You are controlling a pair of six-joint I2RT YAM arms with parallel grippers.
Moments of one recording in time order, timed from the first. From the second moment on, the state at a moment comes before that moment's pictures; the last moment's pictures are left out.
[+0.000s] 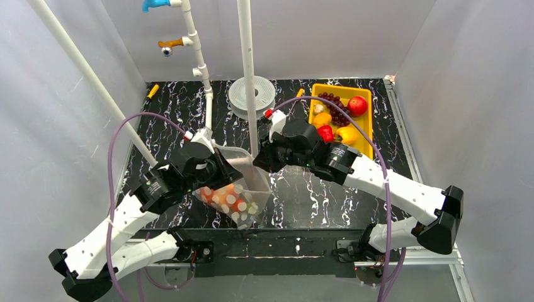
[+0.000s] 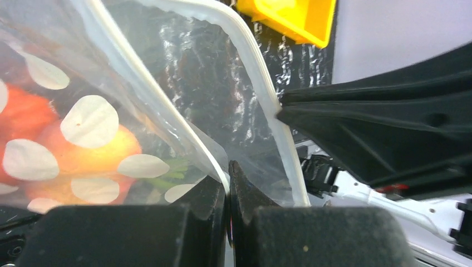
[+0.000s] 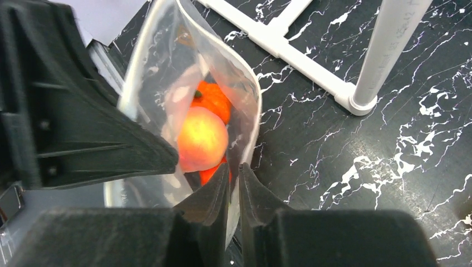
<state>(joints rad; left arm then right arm) -0.82 0.84 1.09 -0.87 -0.09 -1.02 1.04 1.32 1.29 -0.43 -0.07 0.39</state>
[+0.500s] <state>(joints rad) -0.82 0.84 0.97 -0.87 -0.07 -1.03 1.04 1.24 1.29 -0.45 -0.01 0.37</state>
